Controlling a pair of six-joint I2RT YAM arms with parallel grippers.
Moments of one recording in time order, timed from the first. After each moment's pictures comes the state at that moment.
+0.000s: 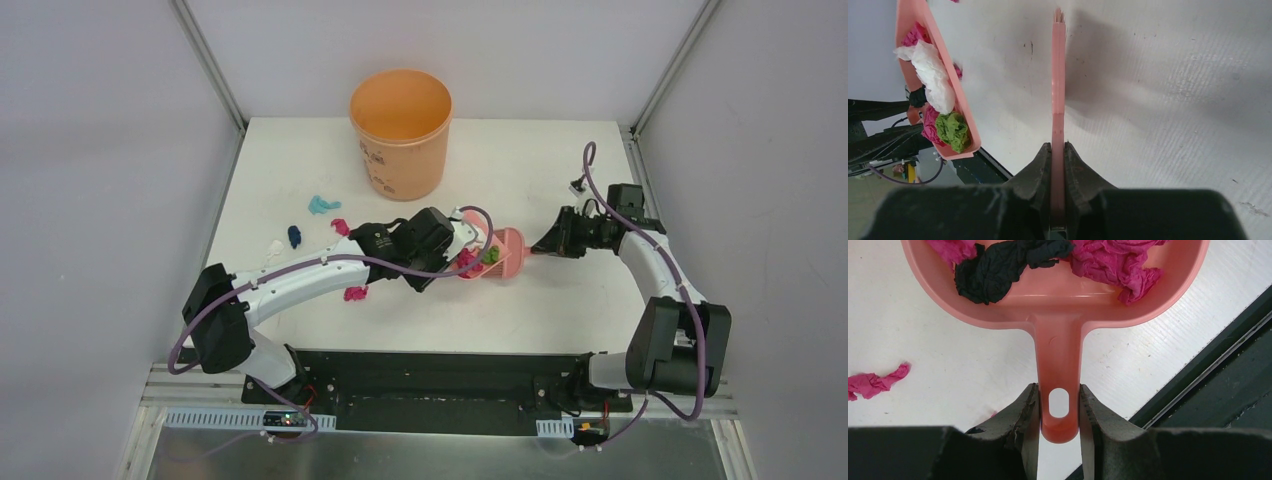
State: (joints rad) left arm -1.00 1.48 1.21 -0.72 -0.09 -0.03; right arm -0.10 1.34 0.90 -0.62 -0.78 0.05
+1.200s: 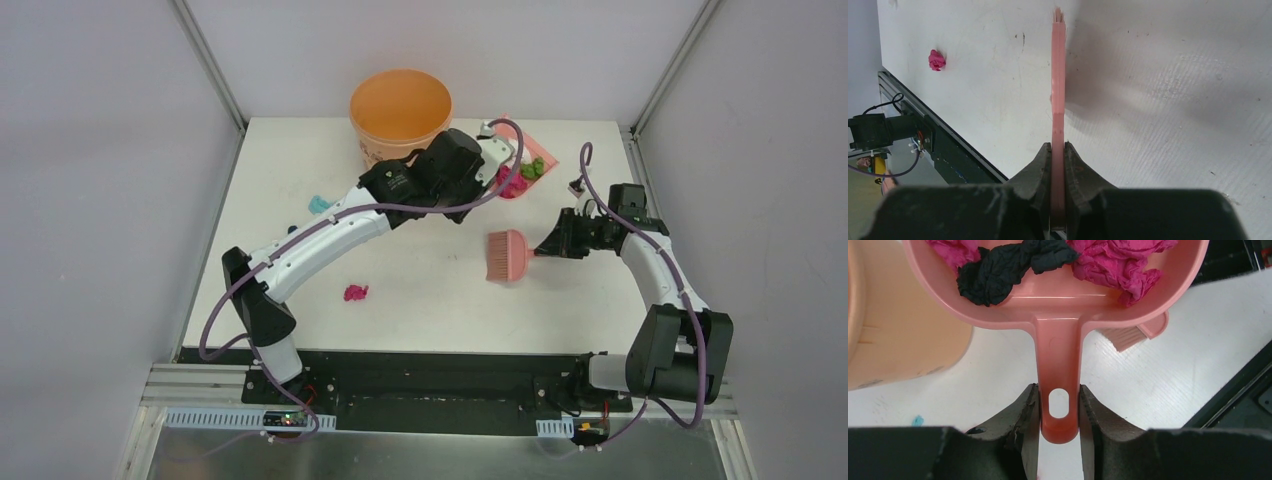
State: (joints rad) left arm -0.96 1.72 1.86 -0.85 -0.16 0.02; right arm -0.10 1.33 0.91 -0.67 -0.77 -0.06
